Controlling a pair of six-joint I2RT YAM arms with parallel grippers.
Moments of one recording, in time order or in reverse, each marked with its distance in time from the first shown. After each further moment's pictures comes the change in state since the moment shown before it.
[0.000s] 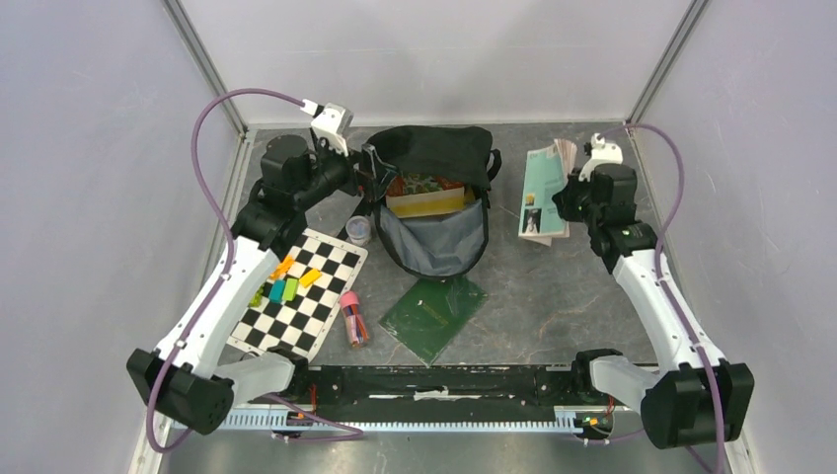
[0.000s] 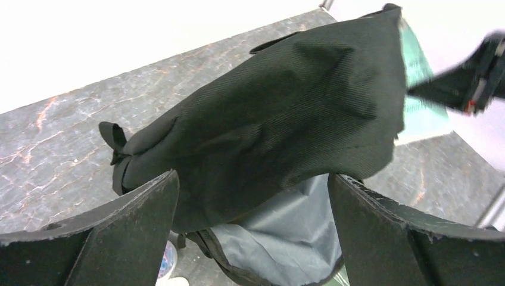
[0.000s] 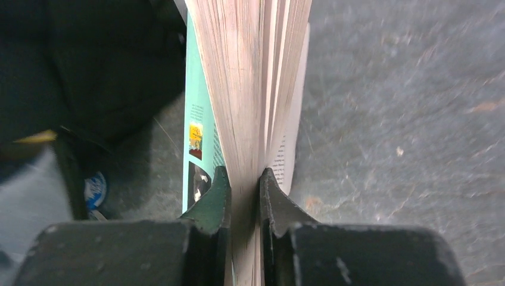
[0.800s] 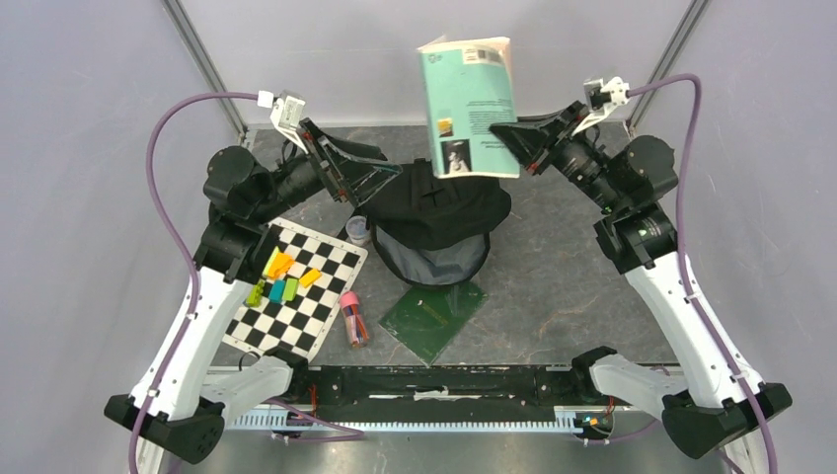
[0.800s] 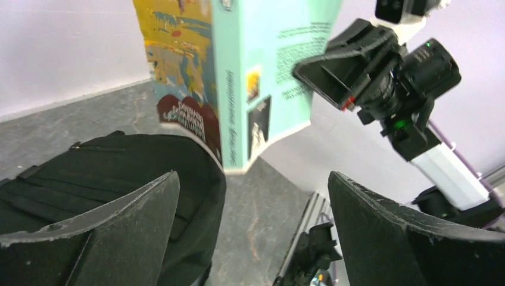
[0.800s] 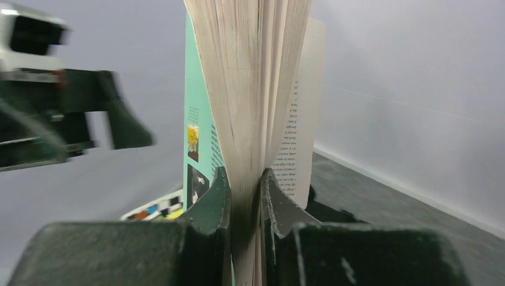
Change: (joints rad) left arm 0.000 -0.181 0.078 0.093 0.347 -0.406; right arm 0.254 -0.043 0.428 0.330 -0.390 0.123
